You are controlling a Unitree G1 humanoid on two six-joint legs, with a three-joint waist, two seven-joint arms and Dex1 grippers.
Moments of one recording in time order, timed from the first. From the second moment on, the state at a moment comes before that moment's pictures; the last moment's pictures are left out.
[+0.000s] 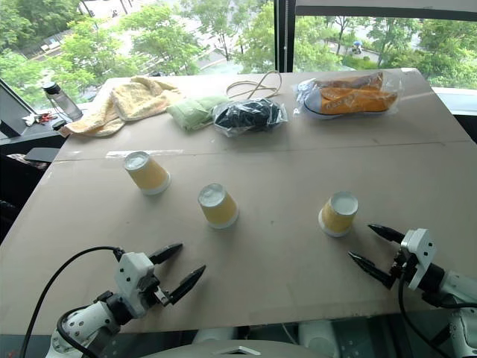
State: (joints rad) left arm 0.56 0.49 0.11 -0.33 -0.31 -0.05 -0.74; right arm 0.26 -0.62 -0.25 0.07 0.47 -0.14 1.11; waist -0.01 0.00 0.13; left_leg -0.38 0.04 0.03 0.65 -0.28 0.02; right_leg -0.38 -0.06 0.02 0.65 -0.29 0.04
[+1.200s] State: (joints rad) left arm 0.44 0.76 0.24 -0.33 -0.59 0.03 -1.06; right arm 0.12 -0.57 -0.20 -0.06 0.47 -0.10 1.02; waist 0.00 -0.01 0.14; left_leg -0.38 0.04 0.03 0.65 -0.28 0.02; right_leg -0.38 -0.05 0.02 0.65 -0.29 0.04
